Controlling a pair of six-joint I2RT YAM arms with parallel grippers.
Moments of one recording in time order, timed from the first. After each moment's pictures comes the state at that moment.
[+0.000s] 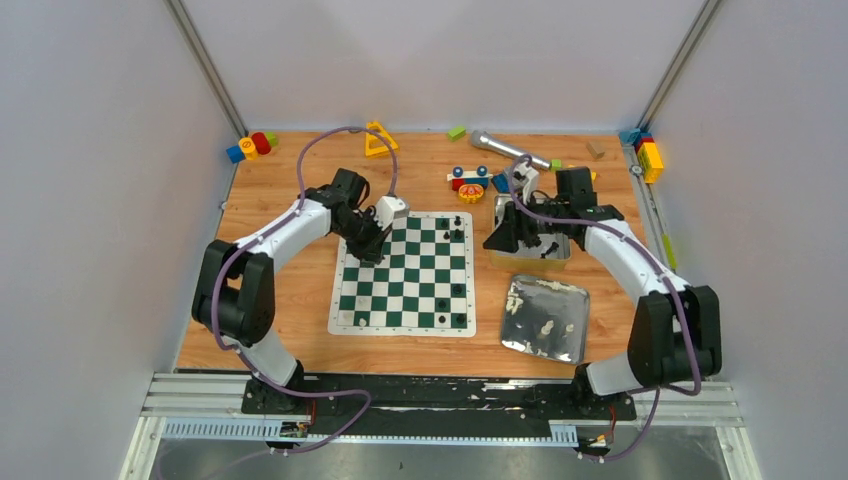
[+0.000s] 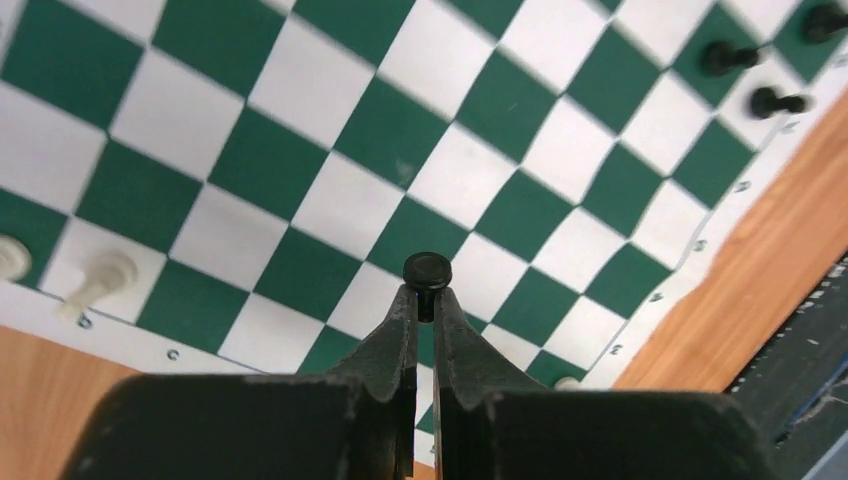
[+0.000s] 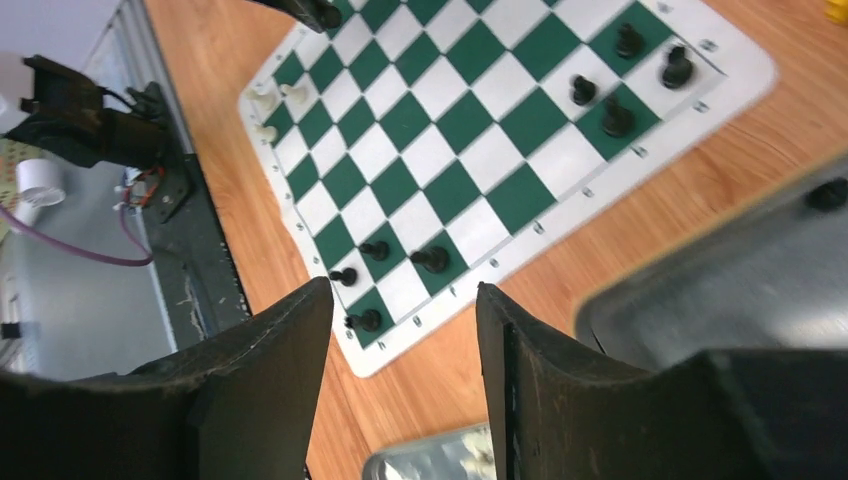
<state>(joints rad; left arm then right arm) -0.35 1.68 1.16 -0.72 0.44 0.53 0.15 1.41 1.00 -0.42 -0.90 -0.14</state>
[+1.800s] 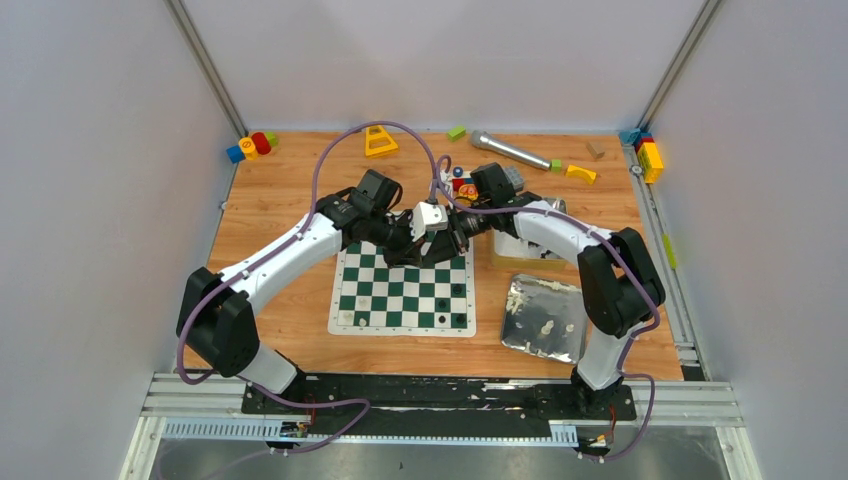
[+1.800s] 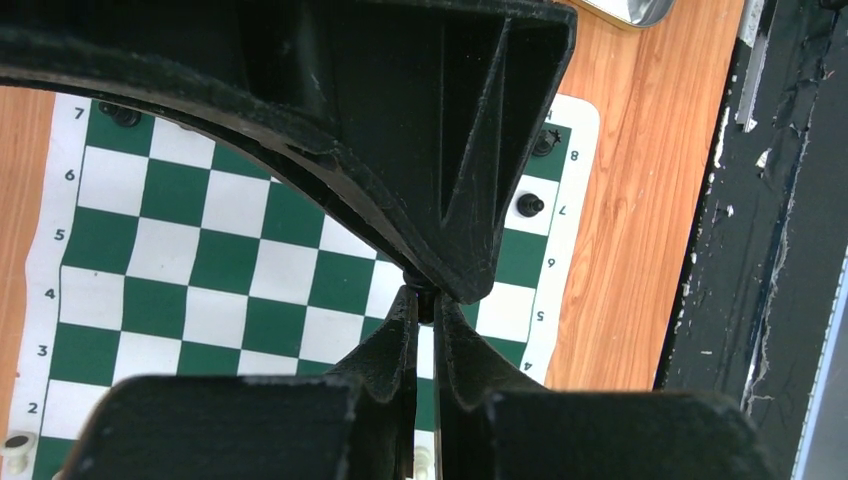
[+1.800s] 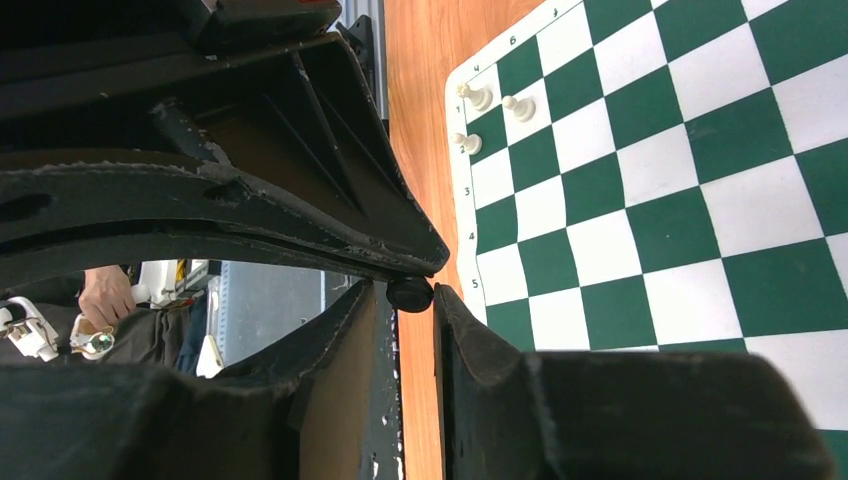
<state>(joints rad) -0.62 1.51 1.23 -0.69 0.60 0.55 0.52 1.80 1.25 -0.29 -1.17 0.08</state>
